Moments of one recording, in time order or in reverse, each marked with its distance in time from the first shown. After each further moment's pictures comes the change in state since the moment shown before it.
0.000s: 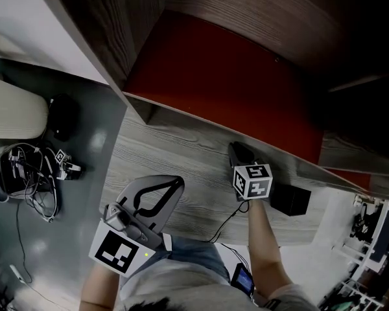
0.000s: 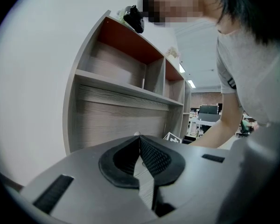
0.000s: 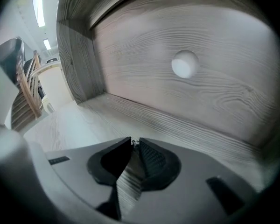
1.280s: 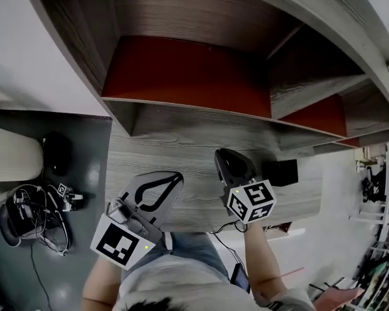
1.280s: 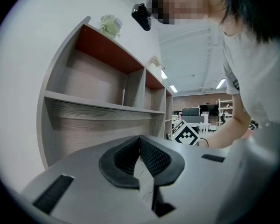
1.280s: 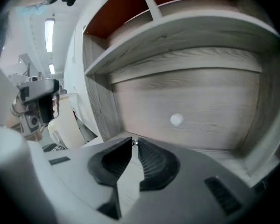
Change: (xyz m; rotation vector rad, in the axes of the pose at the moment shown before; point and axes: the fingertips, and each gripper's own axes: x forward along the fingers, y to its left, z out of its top) left arm -0.006 -0.044 0.041 0.099 -0.075 -0.200; right arm -0.144 0.063 0.065 0.101 -0.341 -0.005
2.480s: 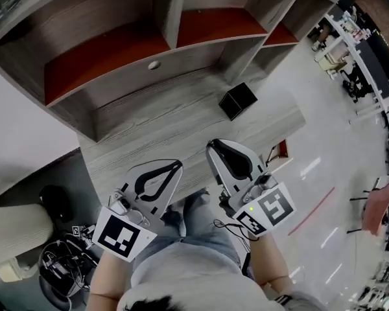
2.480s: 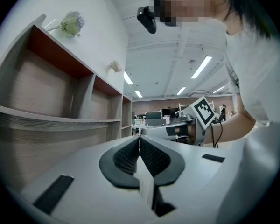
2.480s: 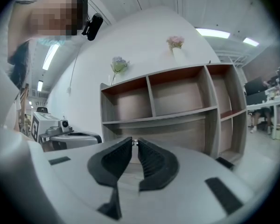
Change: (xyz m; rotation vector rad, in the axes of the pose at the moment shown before) left arm -0.019 -0.124 0.024 0.104 -0.059 -0.448; right arm -0.204 0.088 0.057 0.061 -0.432 -0.265
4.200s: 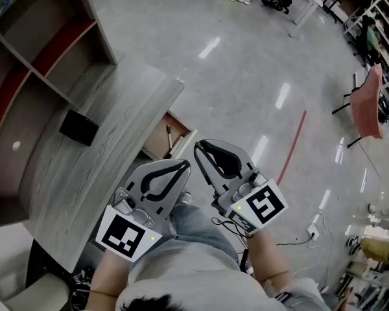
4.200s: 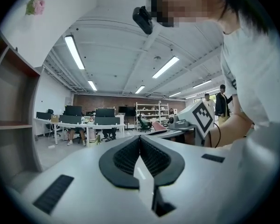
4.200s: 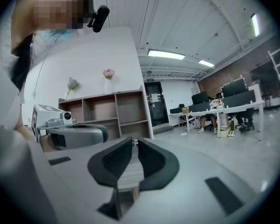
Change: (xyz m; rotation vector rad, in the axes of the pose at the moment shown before) left arm 0.357 -0.354 0.021 0.085 0.033 -0.597; right arm -0.381 -0.302 -0.025 0.082 -0.052 -0.475
